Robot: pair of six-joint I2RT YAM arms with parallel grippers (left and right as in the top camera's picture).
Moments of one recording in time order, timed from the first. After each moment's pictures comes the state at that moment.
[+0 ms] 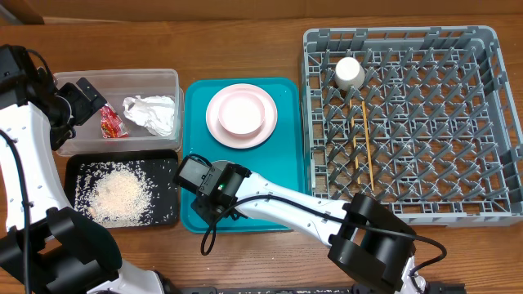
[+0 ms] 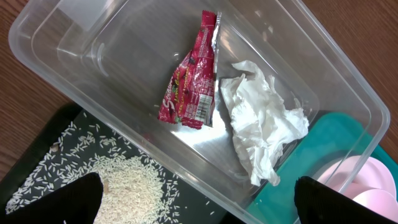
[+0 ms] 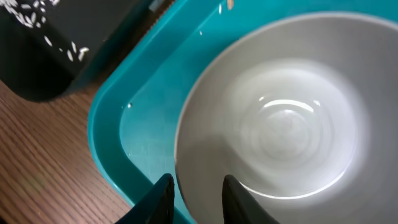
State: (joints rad) left arm 0.46 1.75 1.66 -1.09 0.13 -0.33; right arm 1.09 2.05 1.56 -0.77 -0.04 0.30
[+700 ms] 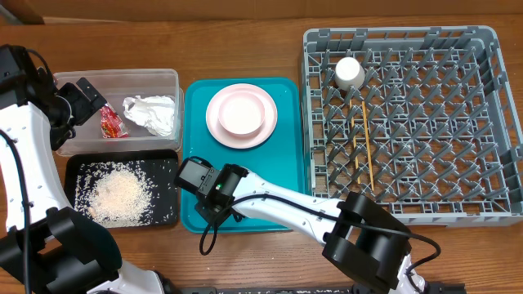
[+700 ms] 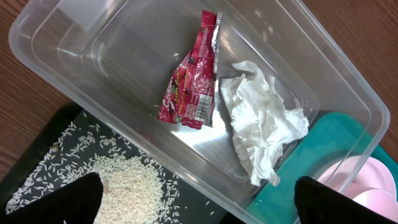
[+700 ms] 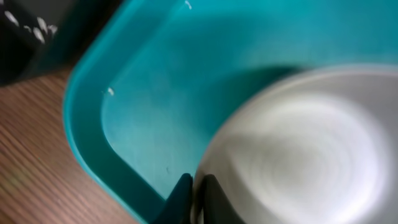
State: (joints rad) left arm 0.46 1.75 1.66 -1.09 0.13 -0.33; right arm 1.09 2.08 1.57 -0.83 -0.03 0.31
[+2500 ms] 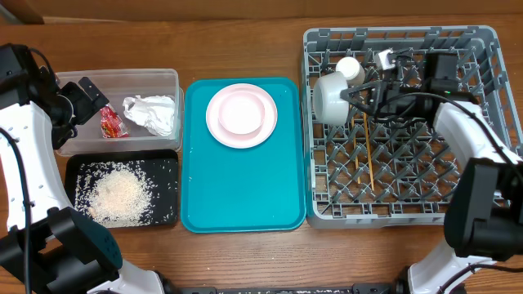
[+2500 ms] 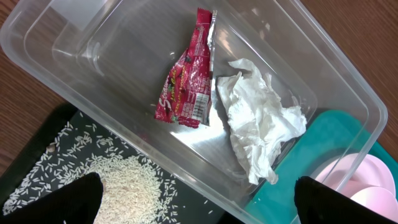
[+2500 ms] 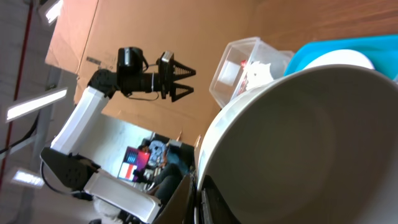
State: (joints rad) left arm 0.45 1.75 1.66 -1.09 0.13 -0.33; right arm -0.11 1.87 1.26 -0.41 -1.54 0.11
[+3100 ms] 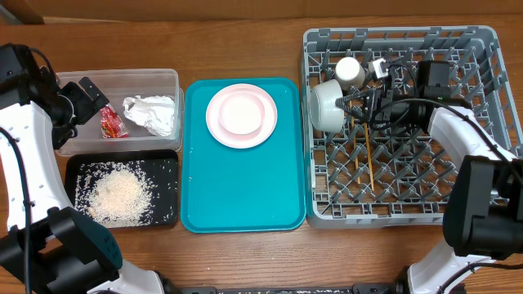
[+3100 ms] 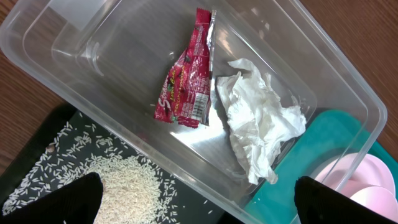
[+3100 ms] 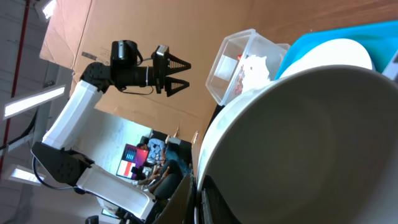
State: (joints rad) left arm 0.45 1.75 1.66 -1.09 0.13 -0.33; right arm -0.10 1.88 1.20 -0.38 -1.53 0.08
